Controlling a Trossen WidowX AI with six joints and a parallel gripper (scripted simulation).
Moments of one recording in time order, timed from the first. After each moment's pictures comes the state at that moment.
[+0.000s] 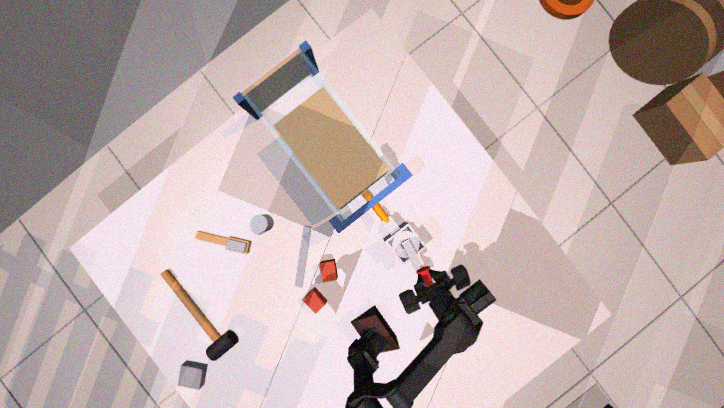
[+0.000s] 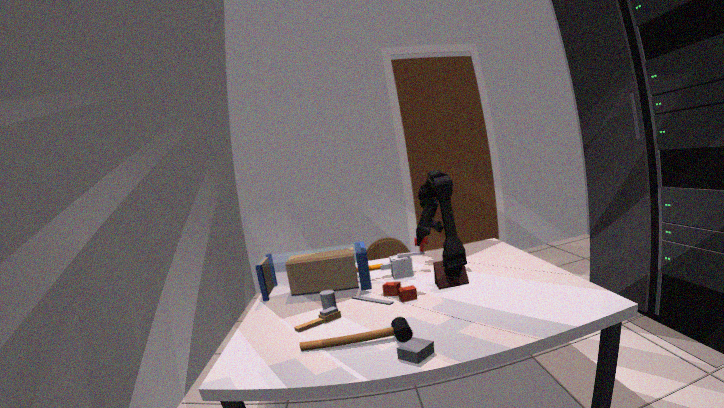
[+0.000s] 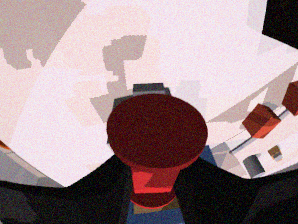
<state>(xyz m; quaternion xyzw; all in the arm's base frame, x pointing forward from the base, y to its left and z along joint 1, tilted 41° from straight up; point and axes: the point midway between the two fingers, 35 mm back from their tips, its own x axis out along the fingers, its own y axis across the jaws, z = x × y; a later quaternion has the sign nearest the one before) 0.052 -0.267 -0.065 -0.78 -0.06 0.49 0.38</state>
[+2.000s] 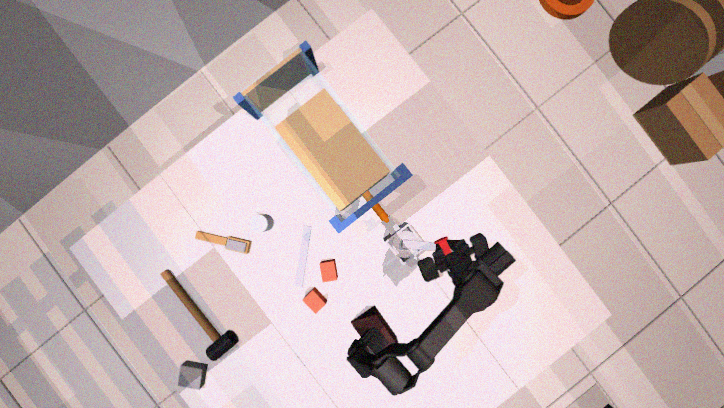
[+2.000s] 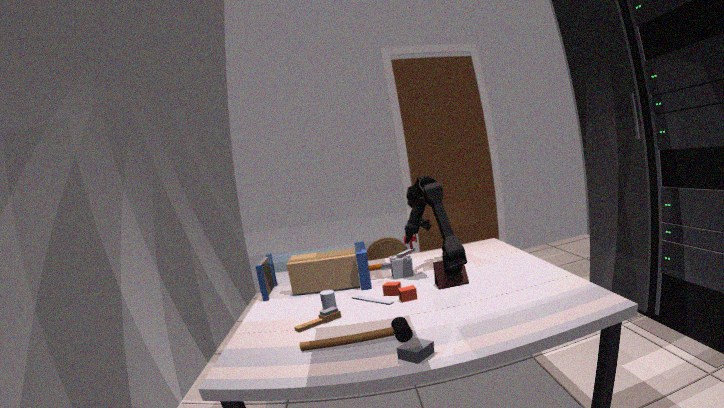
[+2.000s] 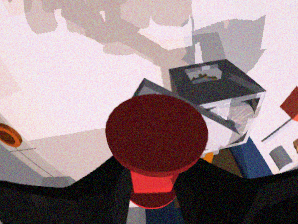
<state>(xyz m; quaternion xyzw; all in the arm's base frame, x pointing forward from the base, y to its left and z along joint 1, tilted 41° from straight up) 0.081 -0.342 -0.119 -0.78 -0.05 0.50 0.37</state>
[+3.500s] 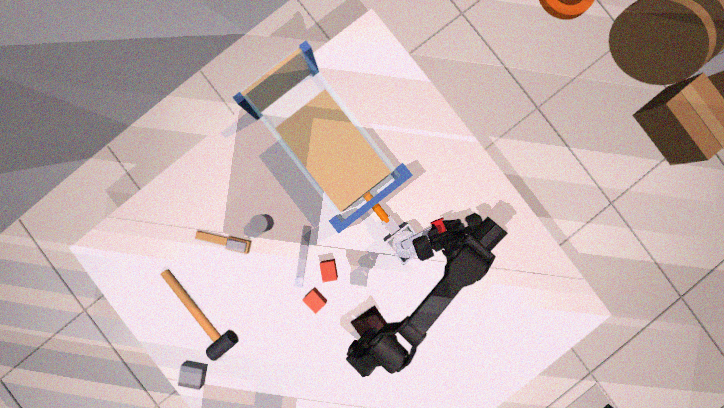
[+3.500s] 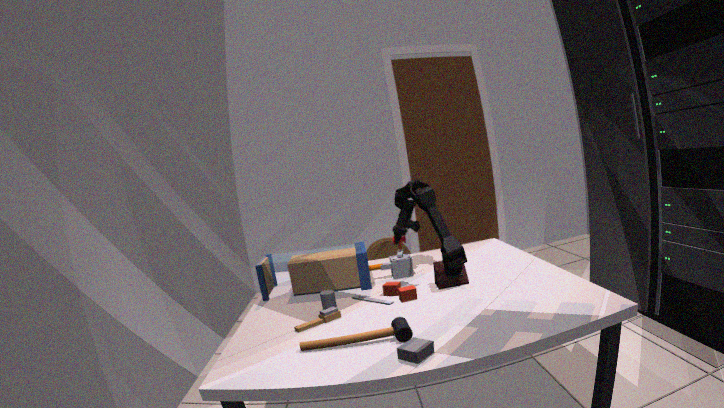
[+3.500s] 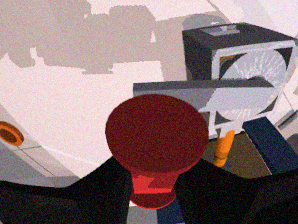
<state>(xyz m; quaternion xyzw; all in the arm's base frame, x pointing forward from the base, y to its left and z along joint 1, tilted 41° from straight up) 0.130 -0.366 -0.130 -0.78 -0.04 0.51 0.38</state>
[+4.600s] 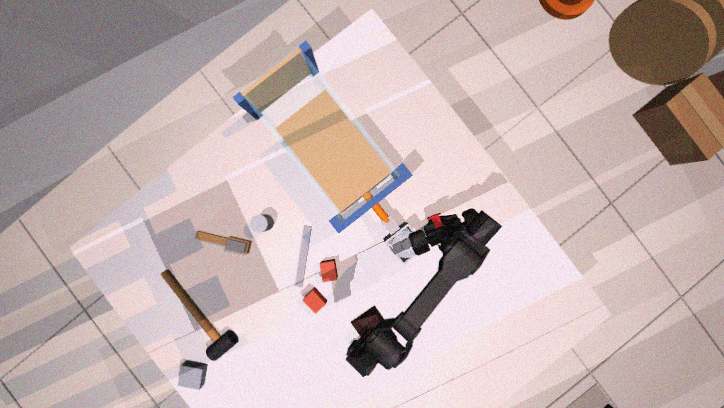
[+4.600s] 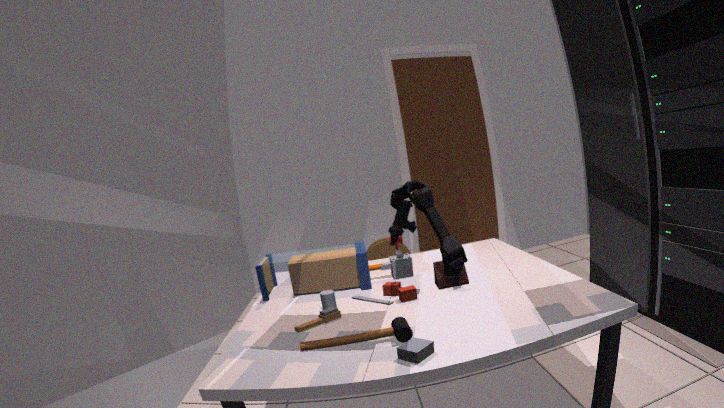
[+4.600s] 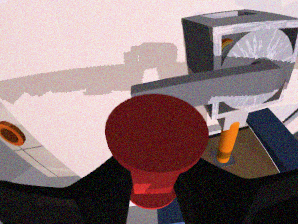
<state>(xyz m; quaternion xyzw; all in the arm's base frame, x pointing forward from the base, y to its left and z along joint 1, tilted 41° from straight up) 0.146 -0.369 -0.129 -0.77 -0.03 0.51 0.38</state>
